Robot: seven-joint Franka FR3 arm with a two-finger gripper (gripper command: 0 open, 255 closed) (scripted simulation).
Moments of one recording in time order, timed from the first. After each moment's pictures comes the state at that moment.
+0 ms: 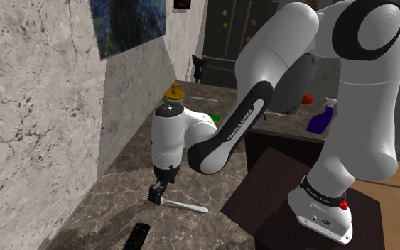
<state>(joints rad) 0.27 0.39 0.42 -2.22 -0.30 2.61 0.63</state>
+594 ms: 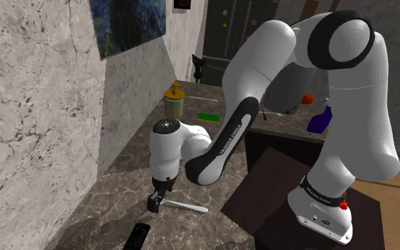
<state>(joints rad) 0.33 0.51 0.35 -2.18 -0.38 2.68 0.69</state>
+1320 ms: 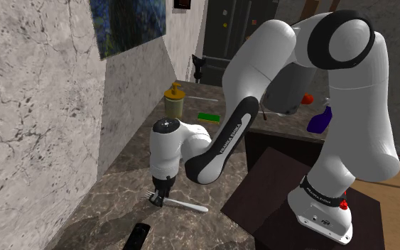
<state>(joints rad) 0.33 0.51 0.34 -2.18 -0.39 2.67 0.69</state>
